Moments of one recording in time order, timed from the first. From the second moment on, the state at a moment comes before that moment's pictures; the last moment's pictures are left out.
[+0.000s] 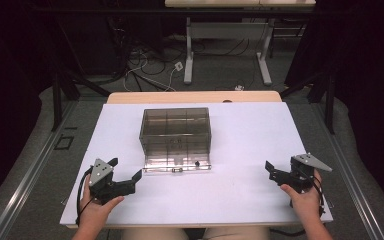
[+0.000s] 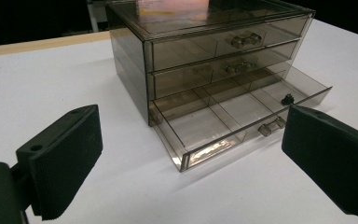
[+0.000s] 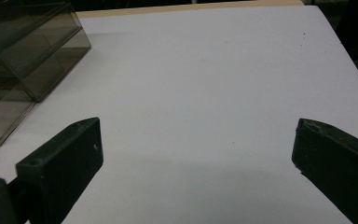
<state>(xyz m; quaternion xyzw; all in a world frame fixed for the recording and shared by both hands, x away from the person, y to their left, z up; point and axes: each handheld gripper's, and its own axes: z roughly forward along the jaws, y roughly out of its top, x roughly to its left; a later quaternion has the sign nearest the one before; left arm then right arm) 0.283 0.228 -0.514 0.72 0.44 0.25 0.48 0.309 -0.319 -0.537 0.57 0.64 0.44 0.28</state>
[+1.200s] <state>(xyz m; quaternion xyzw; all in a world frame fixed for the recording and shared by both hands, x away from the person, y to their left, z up) 0.286 0.230 -0.515 0.72 0.44 0.25 0.48 0.318 -0.326 -0.547 0.60 0.63 0.43 0.26</state>
